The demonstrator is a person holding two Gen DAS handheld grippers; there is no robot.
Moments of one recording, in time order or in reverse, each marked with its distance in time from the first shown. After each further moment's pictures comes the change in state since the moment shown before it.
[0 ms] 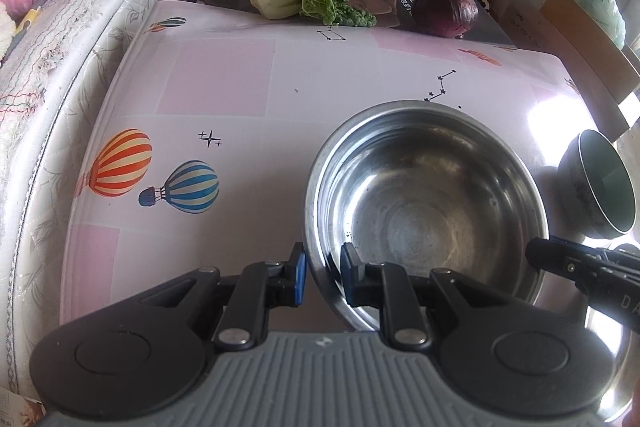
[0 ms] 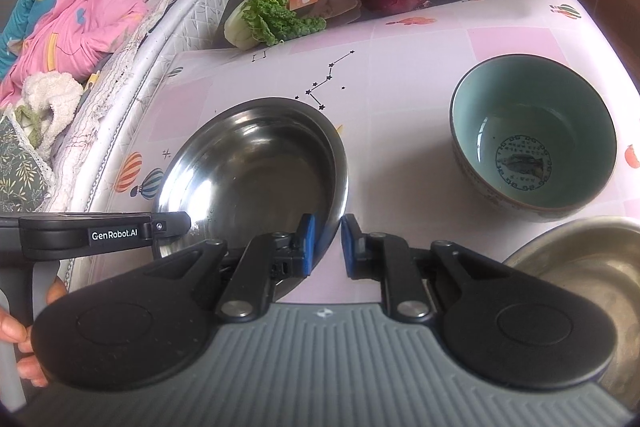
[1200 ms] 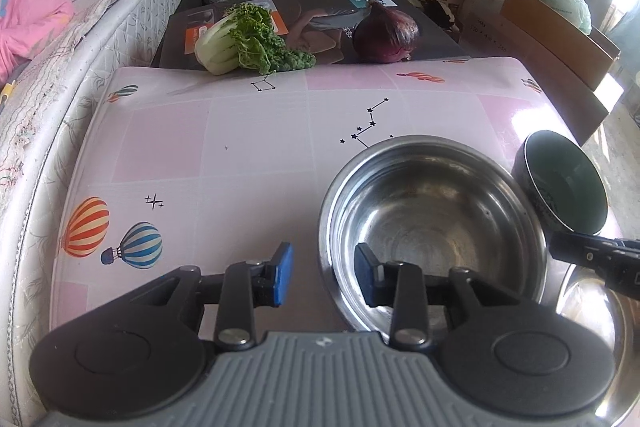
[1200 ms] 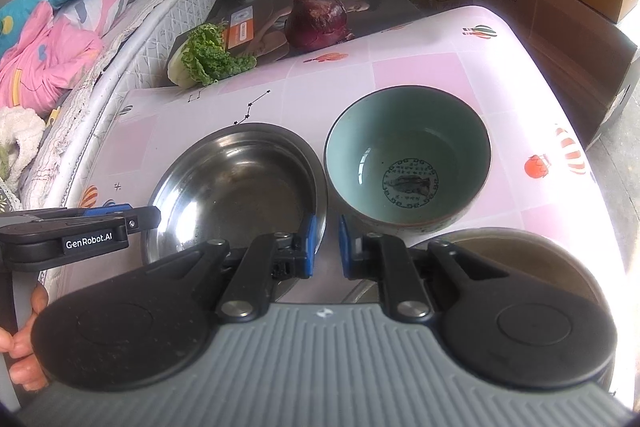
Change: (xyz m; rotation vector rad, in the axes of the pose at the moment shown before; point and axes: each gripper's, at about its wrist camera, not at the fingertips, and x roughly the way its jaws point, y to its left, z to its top) left arm -0.009 -0.061 0.005 0.118 -0.106 0.005; right arm -0.031 -0.050 0.008 0.070 -0.055 -0.121
